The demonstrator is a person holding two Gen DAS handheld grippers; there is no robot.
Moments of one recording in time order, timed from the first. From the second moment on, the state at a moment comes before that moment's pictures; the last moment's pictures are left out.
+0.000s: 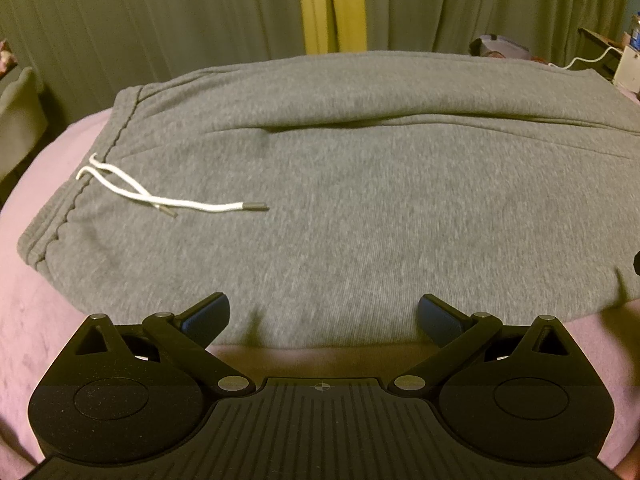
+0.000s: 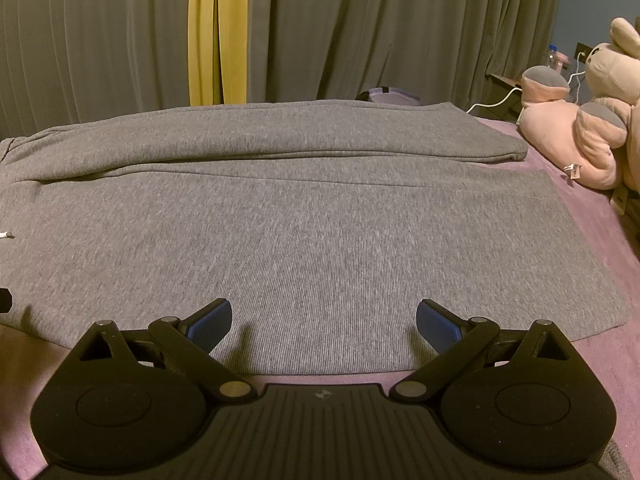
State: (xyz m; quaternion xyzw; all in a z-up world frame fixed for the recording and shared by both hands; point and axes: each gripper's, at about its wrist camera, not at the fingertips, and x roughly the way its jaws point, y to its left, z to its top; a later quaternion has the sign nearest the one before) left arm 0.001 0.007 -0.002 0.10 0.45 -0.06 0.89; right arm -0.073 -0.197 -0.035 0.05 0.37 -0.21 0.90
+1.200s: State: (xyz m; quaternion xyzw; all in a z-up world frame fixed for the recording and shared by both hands) left arm -0.001 0.007 -0.005 0.11 0.45 -0.06 0.88; right arm -0.073 -0.195 -0.036 0.04 0.38 -0.21 0.90
